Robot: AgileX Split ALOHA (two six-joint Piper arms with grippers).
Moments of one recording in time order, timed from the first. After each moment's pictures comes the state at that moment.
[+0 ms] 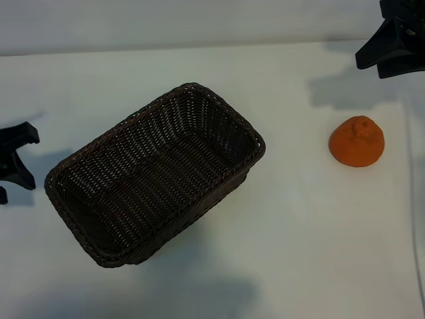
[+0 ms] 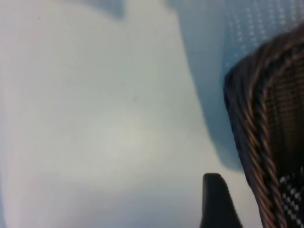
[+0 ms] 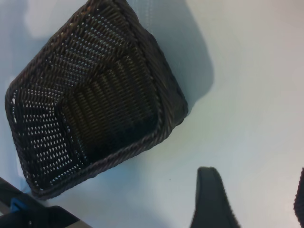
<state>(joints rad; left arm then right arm) 0.10 1.34 -0.88 -0.22 0.97 -0.24 -0.17 1.64 -1.41 0.70 1.22 -0.27</state>
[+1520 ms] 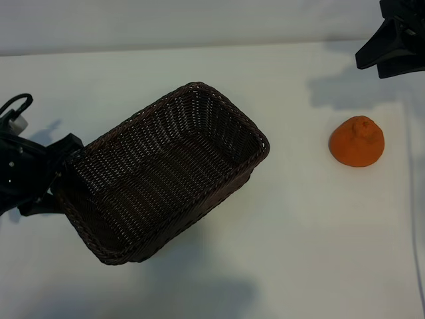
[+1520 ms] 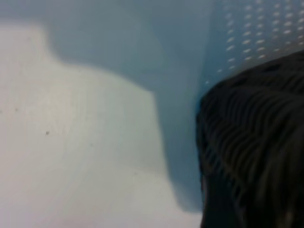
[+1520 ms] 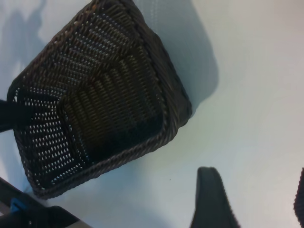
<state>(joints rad) 0.10 1.59 -0.75 -0.55 0.73 -0.08 -0.17 1.64 -1.41 0.70 1.22 -0.27</state>
